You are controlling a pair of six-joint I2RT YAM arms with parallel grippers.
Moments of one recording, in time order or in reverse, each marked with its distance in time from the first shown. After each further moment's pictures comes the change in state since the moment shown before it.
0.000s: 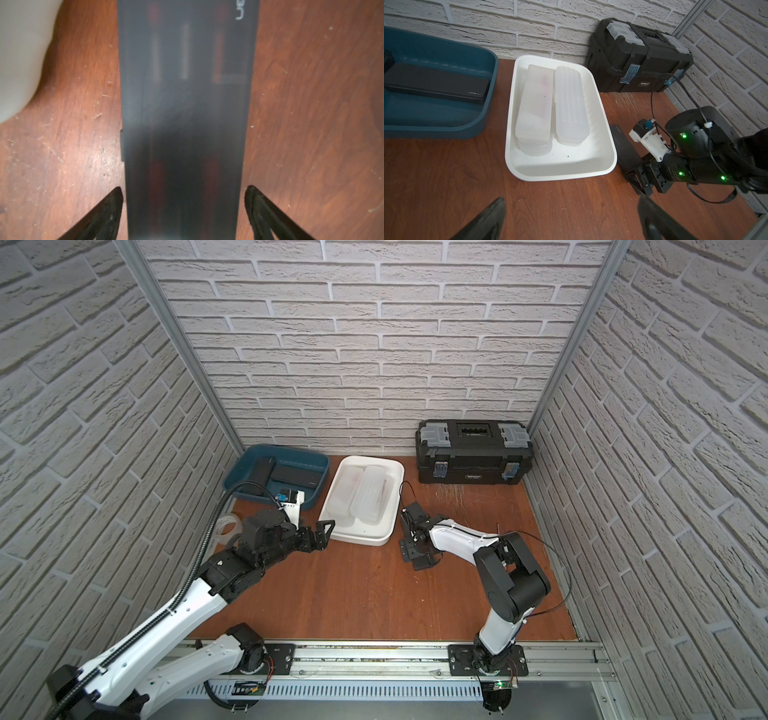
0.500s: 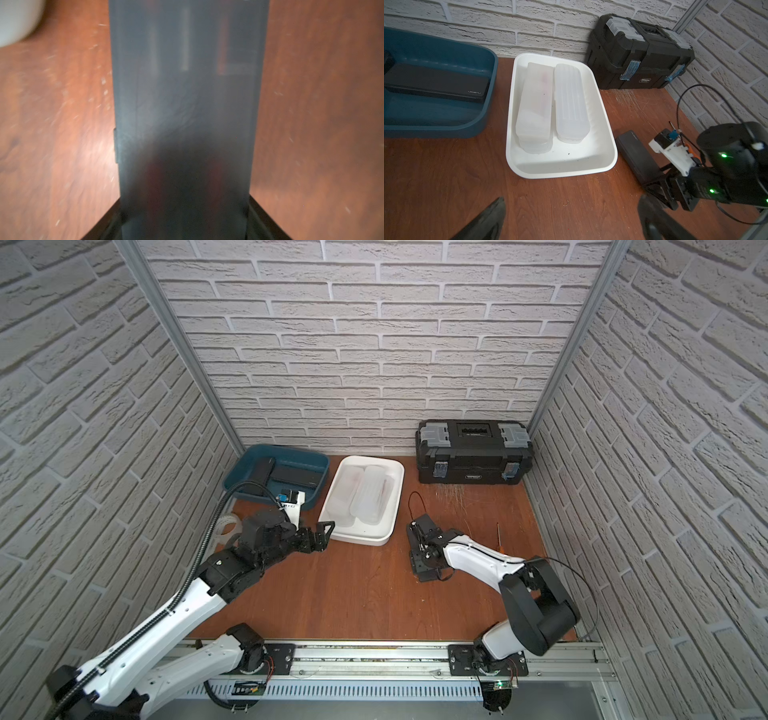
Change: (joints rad) left arm -0.002 0.007 0.029 -0.042 -0.003 0.019; right arm 0.046 -0.303 -0.179 -0.068 -0.007 0.085
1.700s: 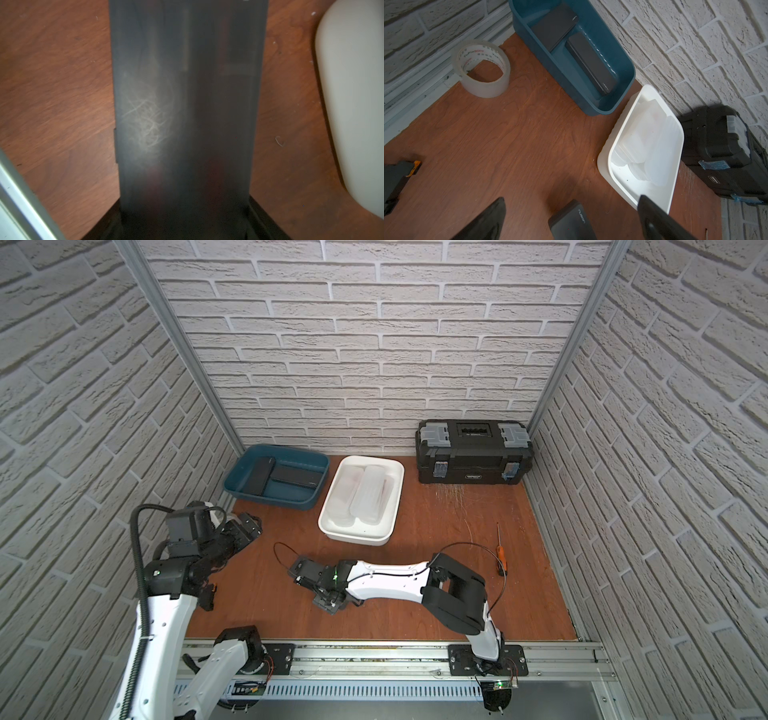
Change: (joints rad) left arm 0.742 -0.120 0.127 -0.475 0.193 -0.230; right arm 0.666 0.590 0.644 -0.013 0.104 -0.229
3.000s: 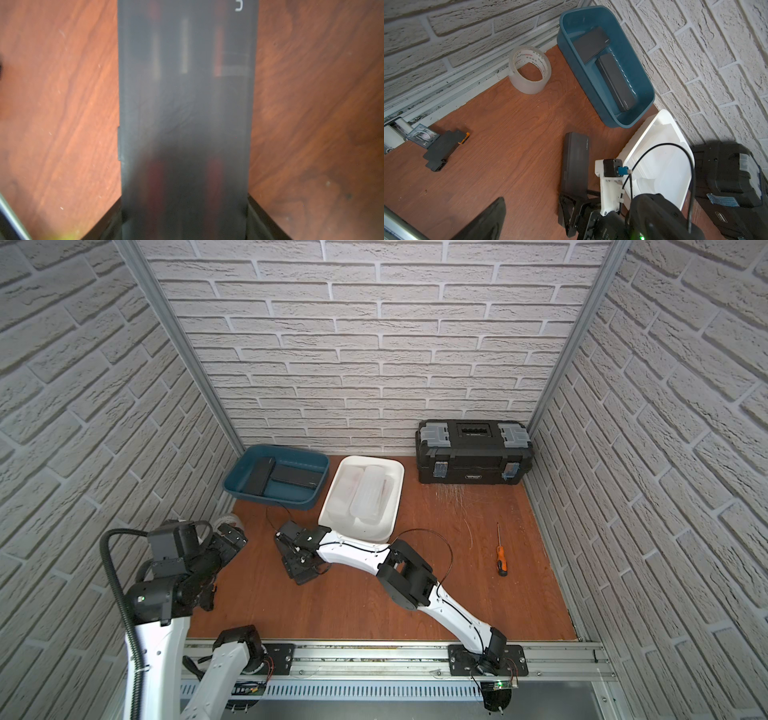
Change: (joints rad) left arm 0.055 -0.099 0.030 -0.135 -0.118 -0.084; right arm -0.152 0.488 0.698 -0.087 -0.266 0.415
